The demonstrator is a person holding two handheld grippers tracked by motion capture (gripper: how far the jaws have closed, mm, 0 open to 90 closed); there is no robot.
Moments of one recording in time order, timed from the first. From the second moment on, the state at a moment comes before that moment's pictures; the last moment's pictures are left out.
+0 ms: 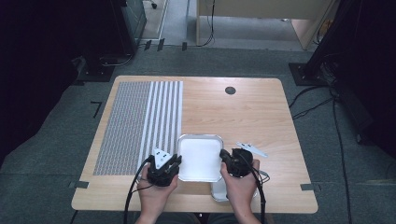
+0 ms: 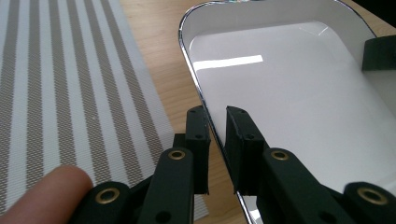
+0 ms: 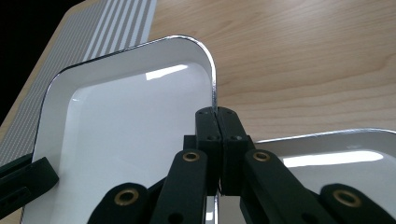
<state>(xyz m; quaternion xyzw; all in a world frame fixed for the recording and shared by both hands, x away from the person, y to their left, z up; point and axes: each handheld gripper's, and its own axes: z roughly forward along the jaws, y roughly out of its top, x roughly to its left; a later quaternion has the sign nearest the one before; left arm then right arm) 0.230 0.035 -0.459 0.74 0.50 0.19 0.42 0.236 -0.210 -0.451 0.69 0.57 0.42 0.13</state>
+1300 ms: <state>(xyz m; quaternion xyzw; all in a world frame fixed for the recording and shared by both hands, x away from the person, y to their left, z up) 0.325 0.183 -0.452 0.67 0.57 0.21 0.42 0.346 -0.062 -0.449 0.67 0.60 0.43 0.08</state>
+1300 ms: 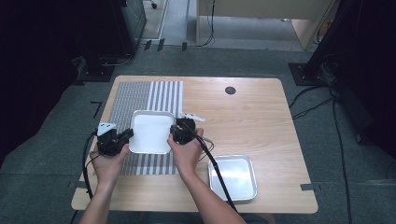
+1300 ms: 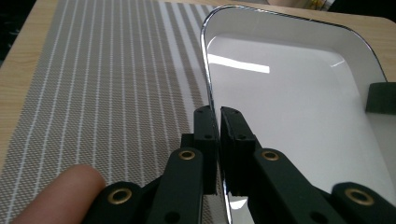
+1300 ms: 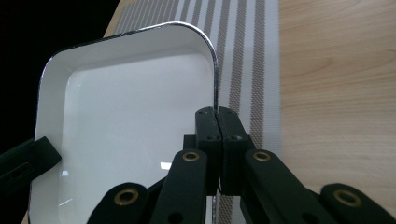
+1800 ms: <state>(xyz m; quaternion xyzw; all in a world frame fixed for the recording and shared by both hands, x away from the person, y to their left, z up) 0.388 0.210 -0.473 0.66 0.62 0.20 0.39 0.411 -0.019 -0.475 0.68 0.61 0.40 0.07</state>
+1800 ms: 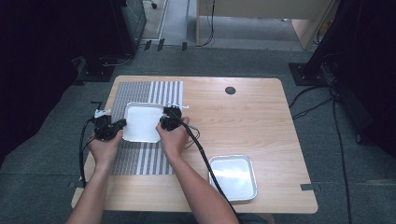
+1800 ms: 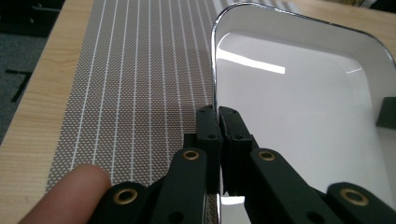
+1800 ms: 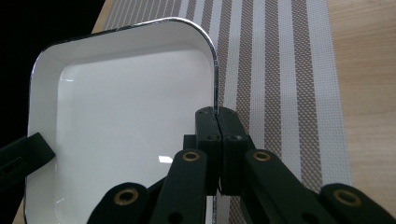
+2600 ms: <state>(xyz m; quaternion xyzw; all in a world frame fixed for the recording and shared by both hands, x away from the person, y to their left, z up) 0.434 0.220 -0.500 0.65 0.66 0.15 0.35 0.448 0.004 -0.504 0.69 0.61 0.37 0.11</state>
